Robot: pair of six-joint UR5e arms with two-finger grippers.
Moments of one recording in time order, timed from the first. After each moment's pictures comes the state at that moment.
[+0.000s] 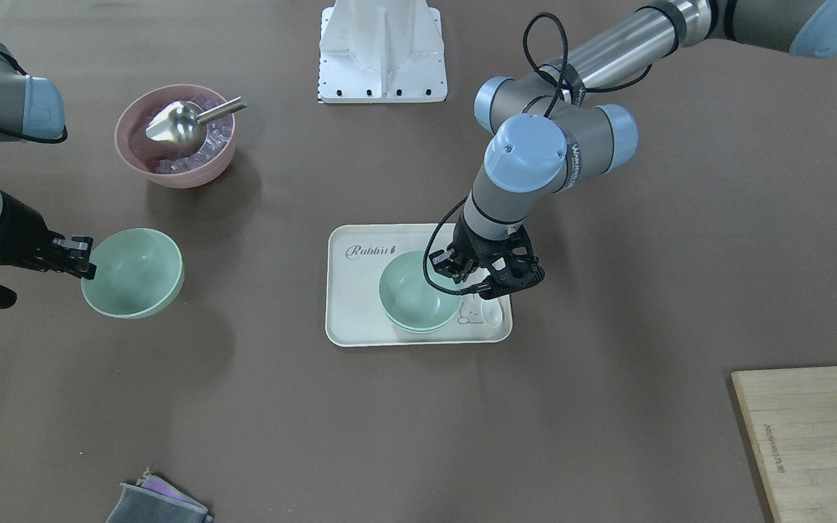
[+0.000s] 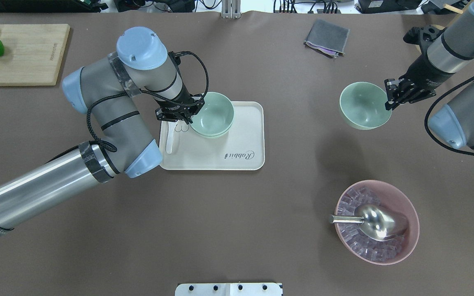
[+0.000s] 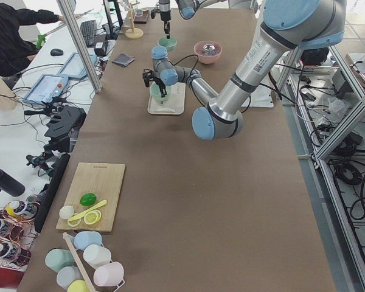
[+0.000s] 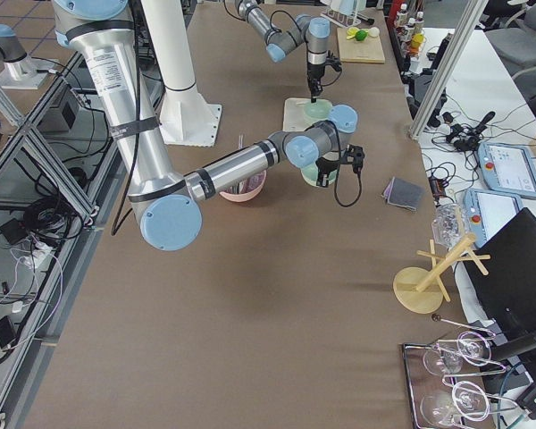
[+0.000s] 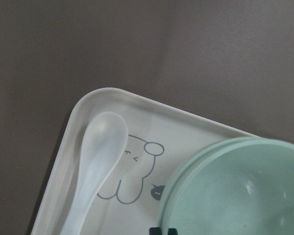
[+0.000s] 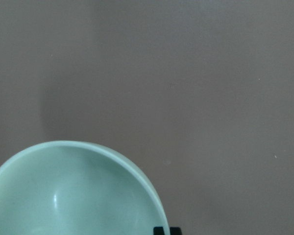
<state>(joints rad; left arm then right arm) -0.70 -2.33 -1.41 -1.80 -2.06 -1.42 1.05 -1.26 1.69 -1.49 2.35 0.76</state>
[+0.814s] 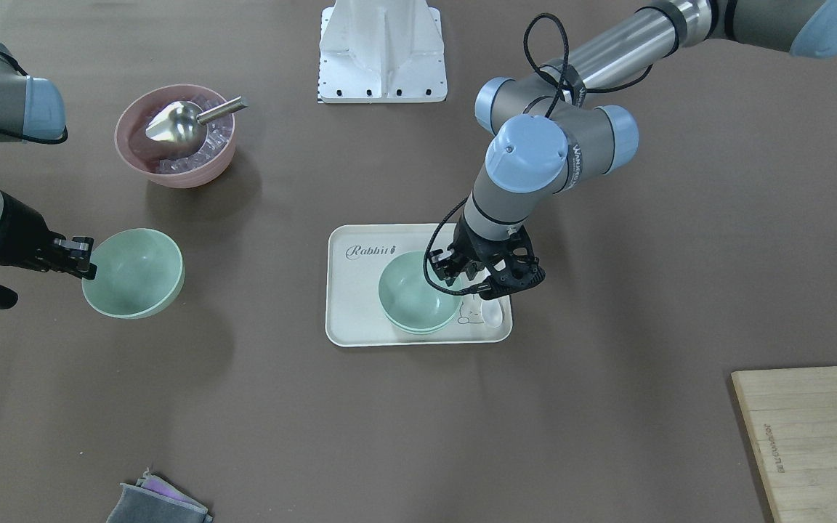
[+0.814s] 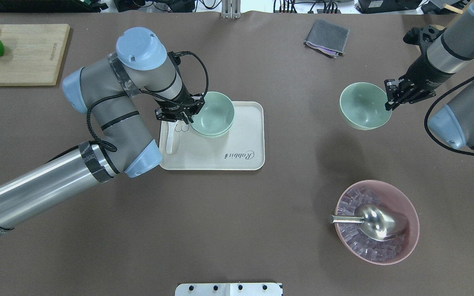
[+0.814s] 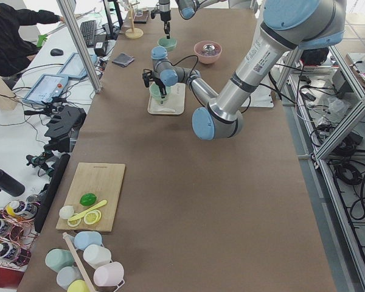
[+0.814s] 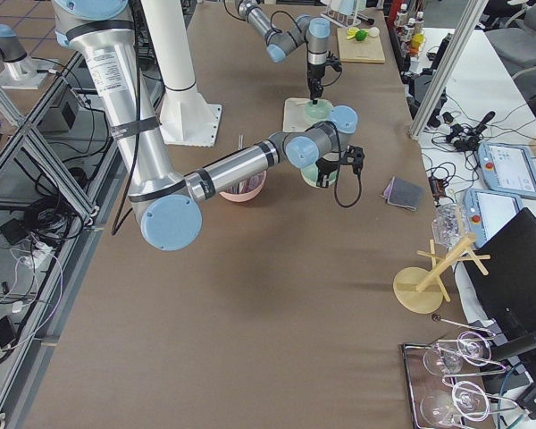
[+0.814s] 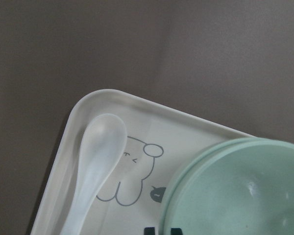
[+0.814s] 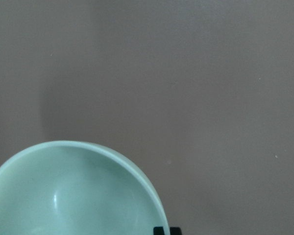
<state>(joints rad) -0.70 -2.33 -1.41 -1.81 -2.06 -1.42 1.05 -1.26 1.68 -1.49 2.36 0.76</state>
